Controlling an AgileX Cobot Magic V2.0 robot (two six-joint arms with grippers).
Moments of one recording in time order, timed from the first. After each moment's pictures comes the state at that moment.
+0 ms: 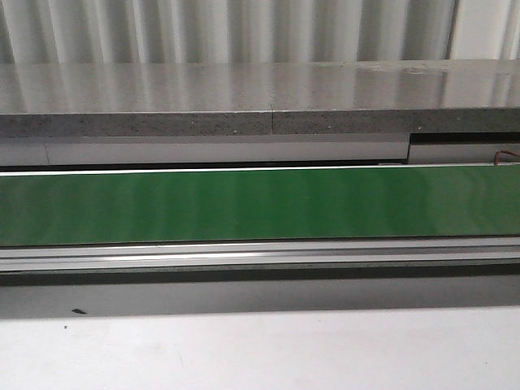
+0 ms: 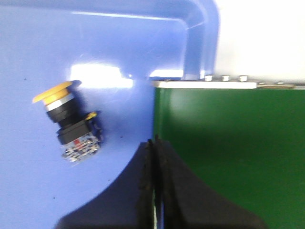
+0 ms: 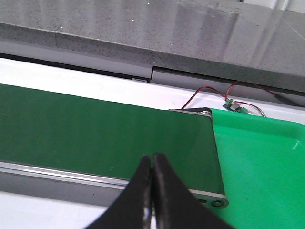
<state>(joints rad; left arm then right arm) 0.29 1.86 -1.62 -0.09 1.20 0.28 -0.01 0.25 -0.34 0.14 0.41 -0.22</state>
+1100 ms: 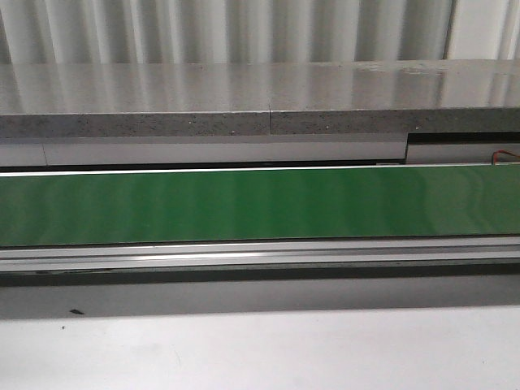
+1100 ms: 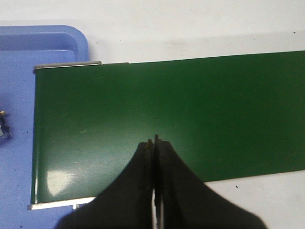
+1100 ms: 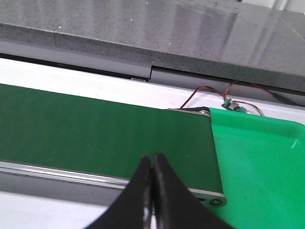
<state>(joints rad) 0.08 1.09 -0.90 -0.24 0.79 0.26 -0.01 0.25 -0.34 0.14 0.41 -0.22</state>
